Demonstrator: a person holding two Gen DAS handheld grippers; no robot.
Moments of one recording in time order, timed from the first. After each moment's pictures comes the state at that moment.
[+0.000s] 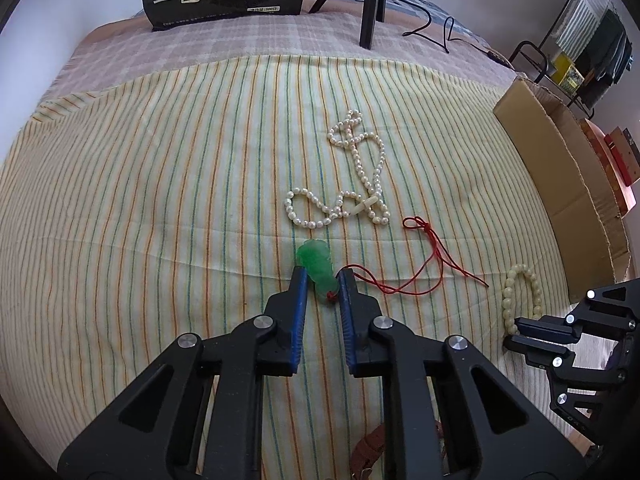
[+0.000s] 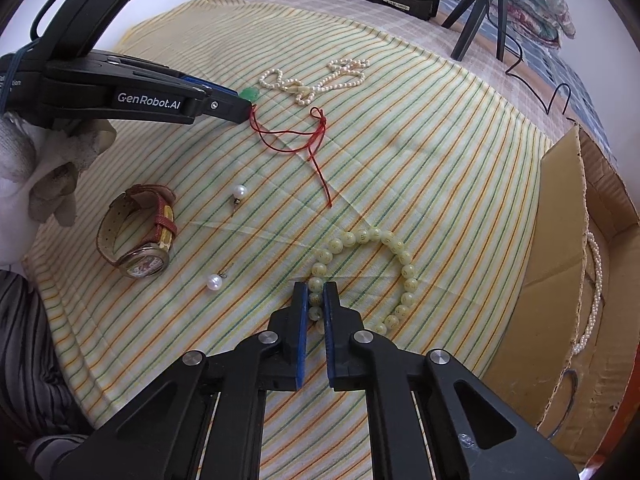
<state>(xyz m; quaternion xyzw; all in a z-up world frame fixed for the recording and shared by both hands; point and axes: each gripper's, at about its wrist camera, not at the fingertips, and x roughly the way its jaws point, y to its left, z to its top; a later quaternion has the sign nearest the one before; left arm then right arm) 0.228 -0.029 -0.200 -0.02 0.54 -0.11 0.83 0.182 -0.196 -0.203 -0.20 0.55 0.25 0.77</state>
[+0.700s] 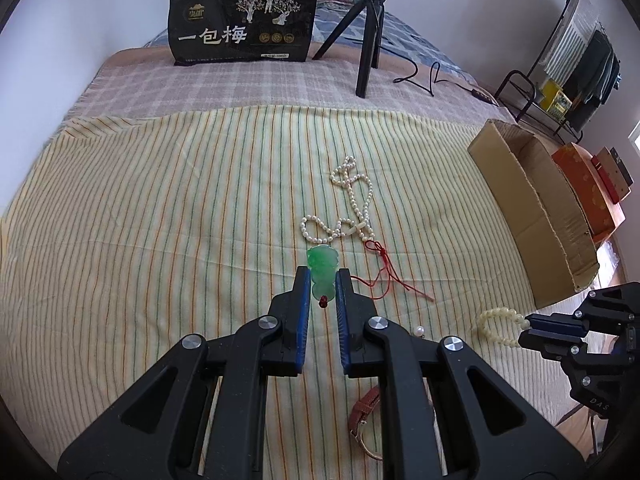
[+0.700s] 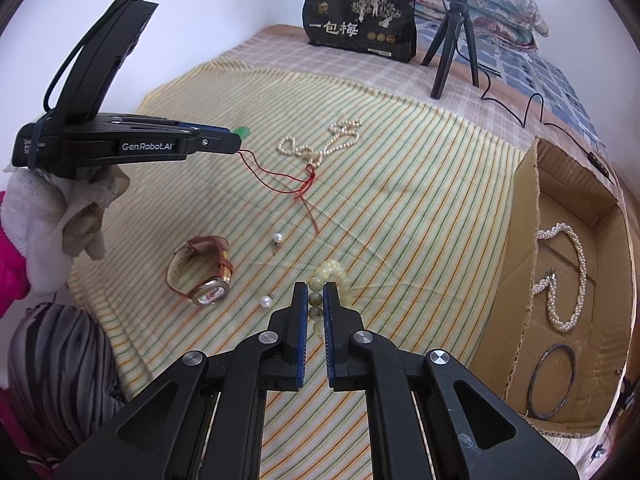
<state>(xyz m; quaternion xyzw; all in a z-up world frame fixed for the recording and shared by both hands) 0.202 -0.007 -0.150 -0.05 0.49 -0.12 0.86 0.161 -0.211 -0.149 -0.12 0.50 0.26 0.82</state>
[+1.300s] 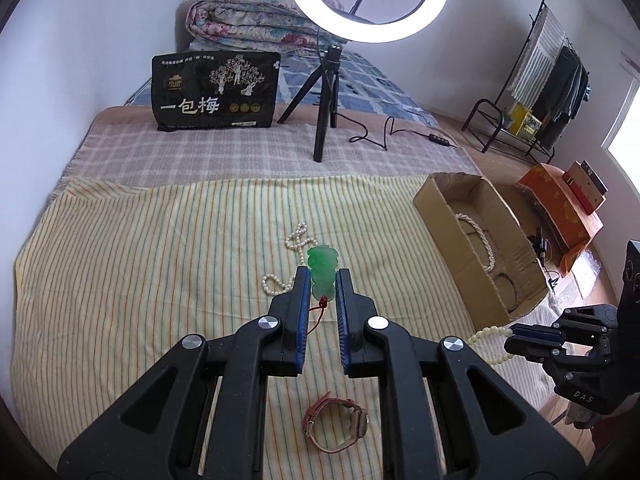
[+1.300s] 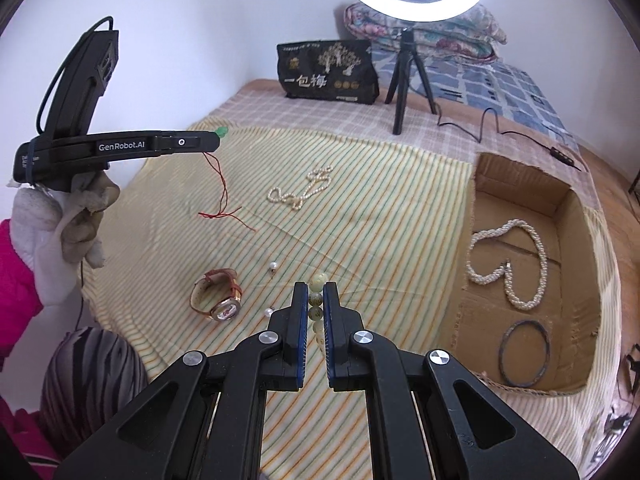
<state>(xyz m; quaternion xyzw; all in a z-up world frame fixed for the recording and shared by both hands) 0.188 -0.022 -0.074 -0.06 0.42 -0.17 0.89 0.136 -0.252 -0.097 -0.06 0.45 0.24 0.86</state>
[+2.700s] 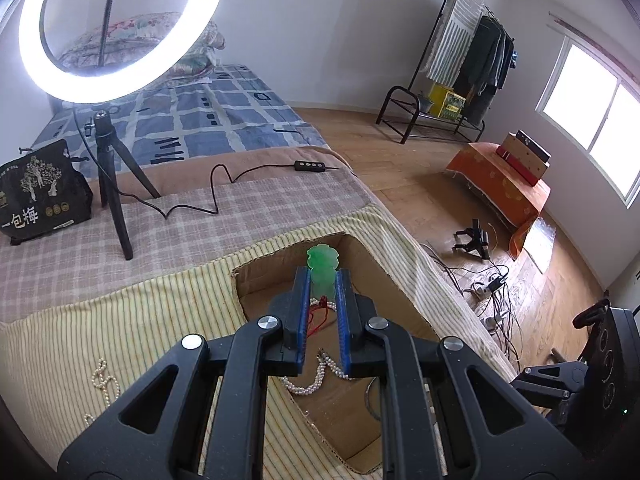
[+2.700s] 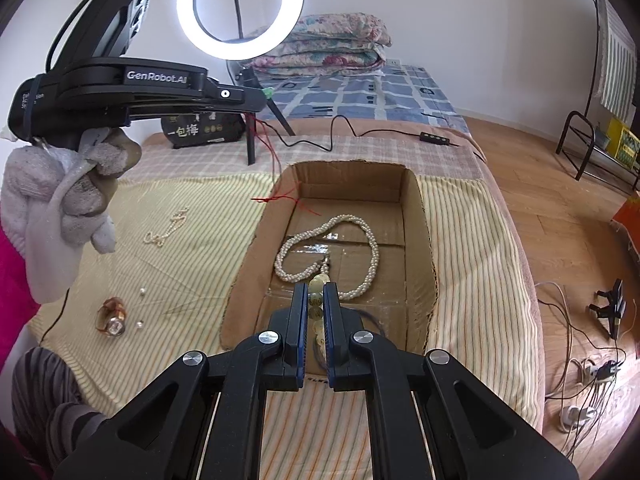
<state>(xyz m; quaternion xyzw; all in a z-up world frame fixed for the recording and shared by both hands) 0.276 -0.265 -0.032 -0.02 0.39 -0.30 0.87 0.150 -0.404 -0.082 -0.01 0.42 0.10 0.90</state>
